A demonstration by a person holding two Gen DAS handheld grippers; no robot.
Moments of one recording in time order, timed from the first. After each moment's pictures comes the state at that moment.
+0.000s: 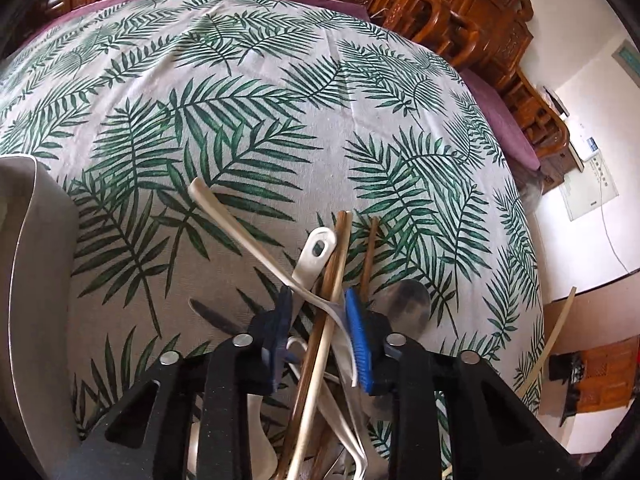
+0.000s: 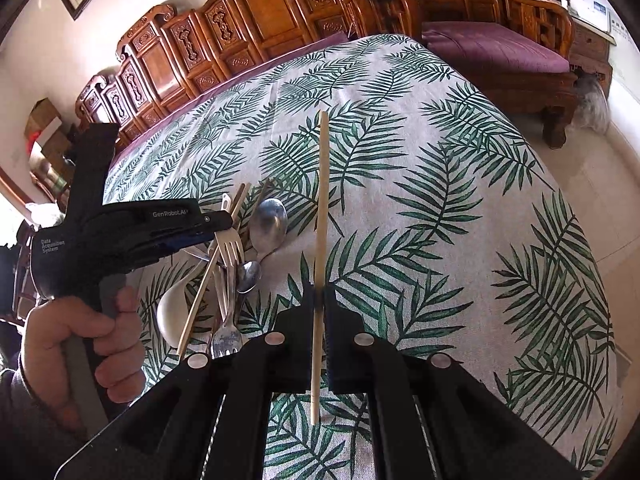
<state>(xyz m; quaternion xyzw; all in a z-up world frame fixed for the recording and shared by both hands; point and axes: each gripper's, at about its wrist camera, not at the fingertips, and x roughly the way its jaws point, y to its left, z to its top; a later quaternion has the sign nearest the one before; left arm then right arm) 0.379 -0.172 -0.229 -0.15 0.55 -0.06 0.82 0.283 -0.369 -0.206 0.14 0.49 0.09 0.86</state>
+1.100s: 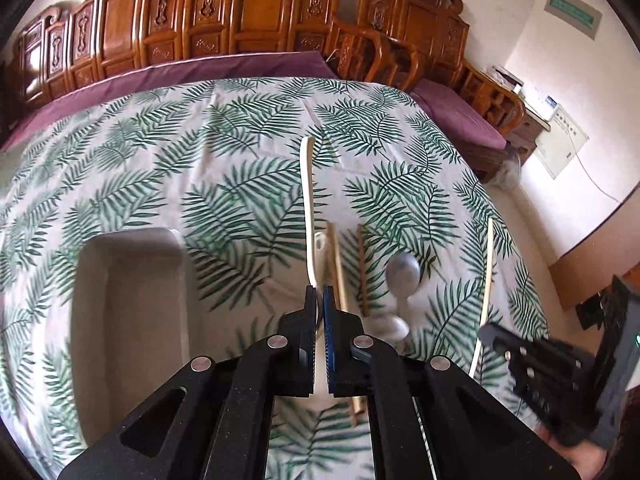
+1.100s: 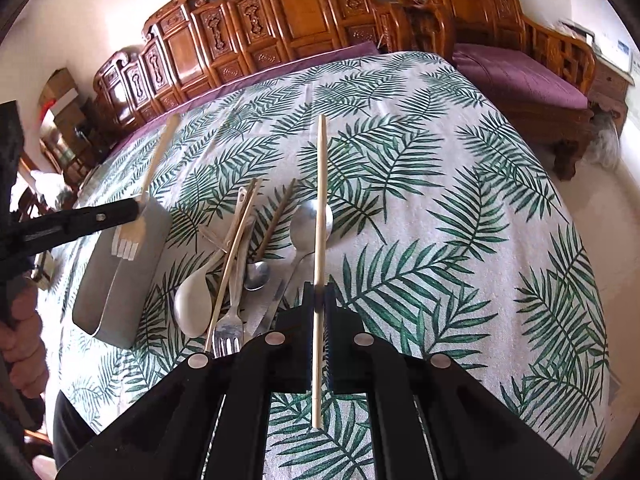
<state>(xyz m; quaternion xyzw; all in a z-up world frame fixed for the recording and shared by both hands) 0.306 -0.112 -0.136 -0.04 0.48 -0.12 0.87 0.277 -0.331 -0.189 0.09 0.47 0.12 0.87</state>
